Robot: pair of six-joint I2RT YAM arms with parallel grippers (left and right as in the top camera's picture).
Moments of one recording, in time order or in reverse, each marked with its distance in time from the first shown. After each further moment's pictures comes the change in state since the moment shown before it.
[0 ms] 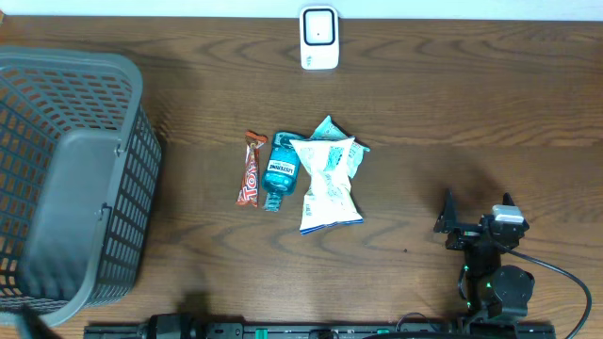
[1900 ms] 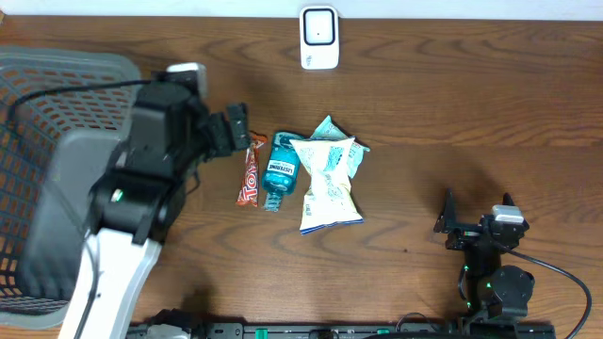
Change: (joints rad) left arm -0.322 0.784 -0.294 -0.095 0.031 -0.578; right arm 0.000 0.000 0.000 0.000 0.000 0.000
